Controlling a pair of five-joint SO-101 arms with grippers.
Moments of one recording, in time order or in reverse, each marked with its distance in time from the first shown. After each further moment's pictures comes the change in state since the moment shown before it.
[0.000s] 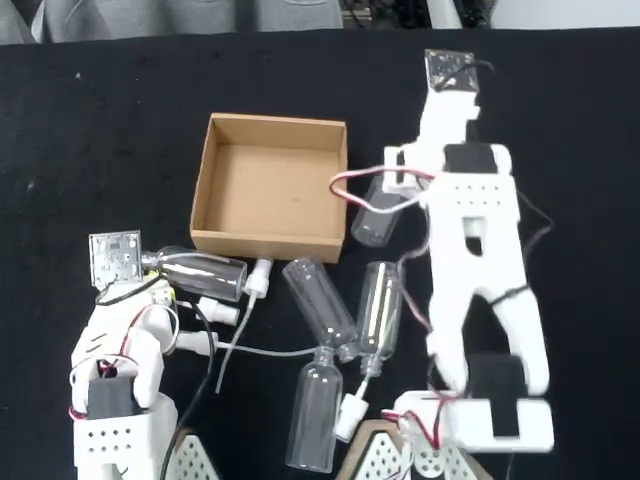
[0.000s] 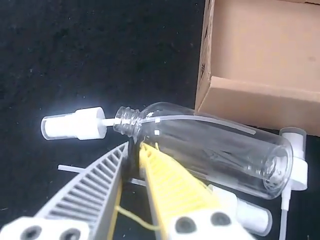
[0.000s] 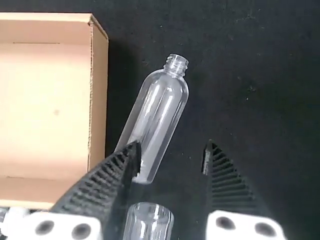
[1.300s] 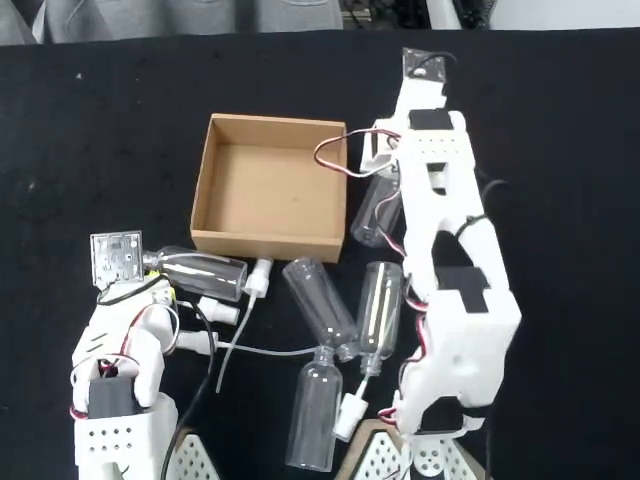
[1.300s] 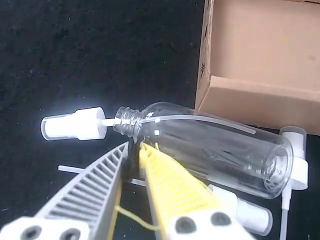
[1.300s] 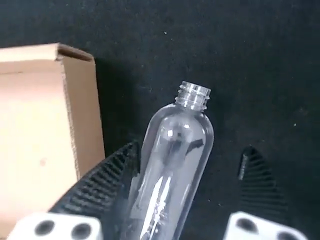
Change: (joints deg) left arm 0.0 0.0 0.0 0.0 -0.3; right arm -2.3 29.7 -22.2 -0.1 -8.5
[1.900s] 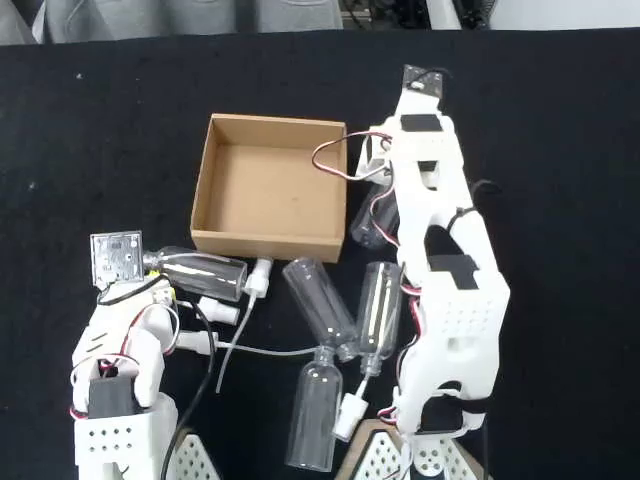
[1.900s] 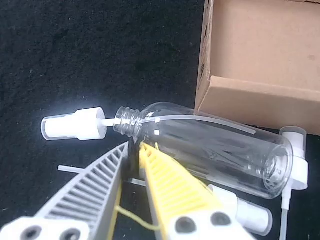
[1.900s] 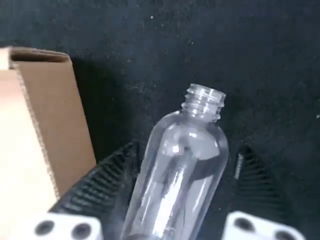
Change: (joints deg) left arm 0.0 0.0 0.0 0.0 0.0; right arm -0.3 6.9 -2.8 0.0 -4.4
